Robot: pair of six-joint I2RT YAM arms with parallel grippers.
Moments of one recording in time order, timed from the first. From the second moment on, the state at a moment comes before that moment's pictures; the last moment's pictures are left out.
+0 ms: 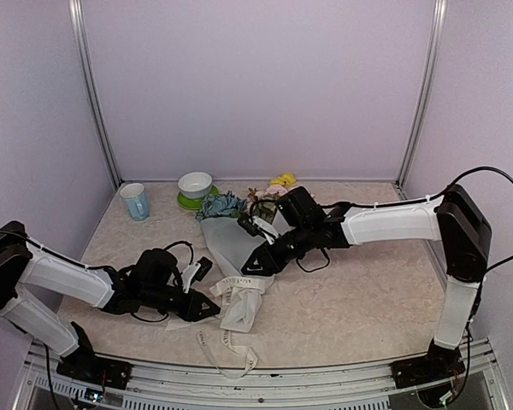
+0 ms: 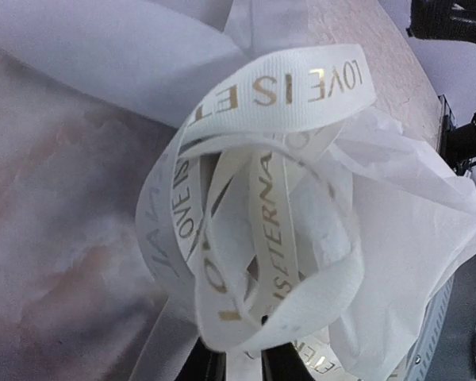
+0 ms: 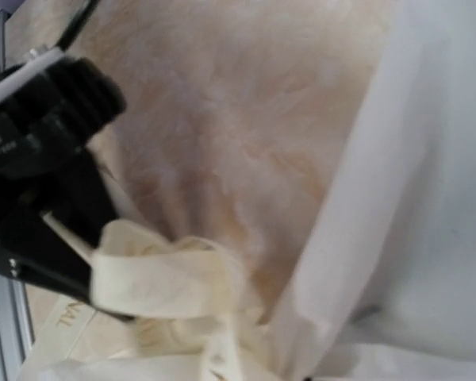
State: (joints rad) left arm -0.83 1.43 0.41 0.30 0.35 -0.44; right arm 0.87 1.89 1.29 -0.19 -0.54 0.13
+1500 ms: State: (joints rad) left arm -0.73 1.59 0.59 0.49 0.40 -0.17; right arm 1.10 1.78 1.10 -0.23 -0.14 0.10
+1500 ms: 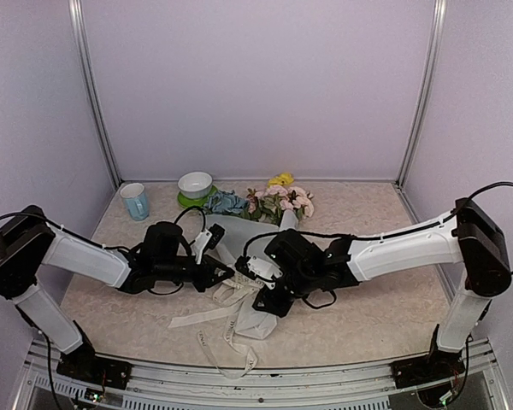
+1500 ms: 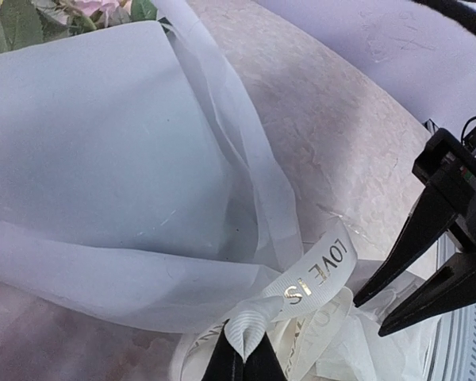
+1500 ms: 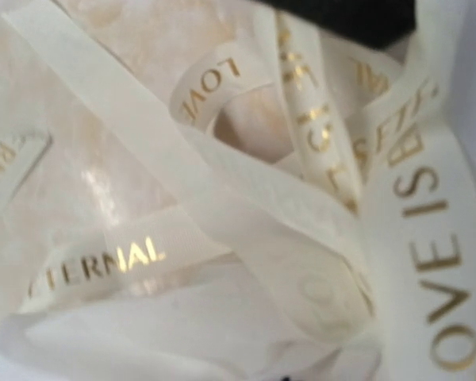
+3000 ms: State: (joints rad) left arm -0.64 1.65 0.51 0.80 0.64 -0.29; right arm 1.14 2.07 1.68 -0.80 0.09 0.59
